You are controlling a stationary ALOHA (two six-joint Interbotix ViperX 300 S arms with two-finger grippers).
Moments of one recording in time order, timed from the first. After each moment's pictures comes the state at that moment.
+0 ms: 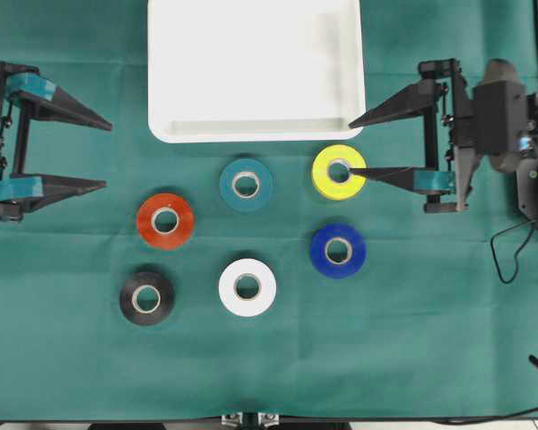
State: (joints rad) left arm -0.05 -0.74 1.16 -0.03 -0.14 -0.03; right arm 0.00 -0.54 1.03 -0.02 -0.16 0.05
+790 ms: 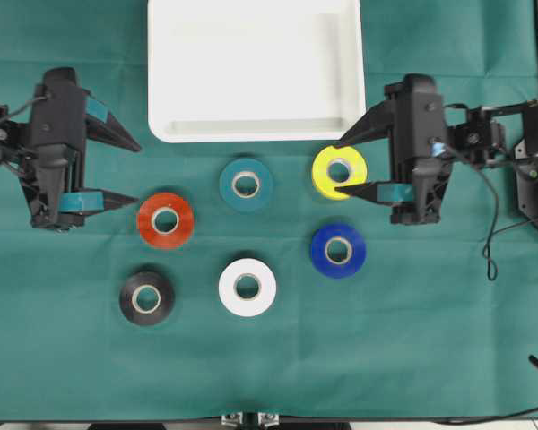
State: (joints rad) left arm -0.05 -0.45 0.99 -0.03 0.15 -0.08; right arm 0.03 -0.36 0.92 -0.02 0.09 0.17
